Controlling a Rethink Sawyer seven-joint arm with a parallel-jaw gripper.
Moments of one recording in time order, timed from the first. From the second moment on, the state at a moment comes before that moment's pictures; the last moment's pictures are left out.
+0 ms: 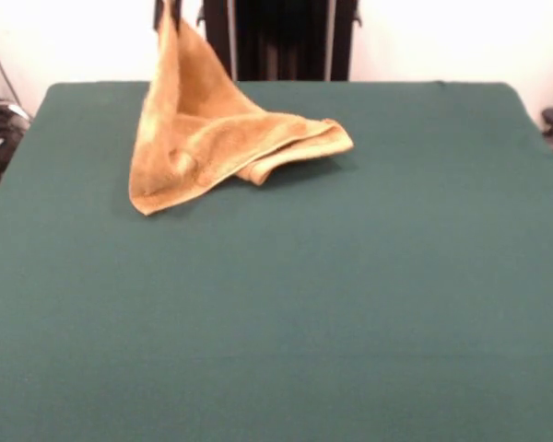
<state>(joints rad) -0.49 -0.91 -0.09 2.17 -0.33 0.08 1.58</state>
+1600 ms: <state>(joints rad) -0.37 -0.91 -0.05 2.16 -0.42 0.12 1.58</state>
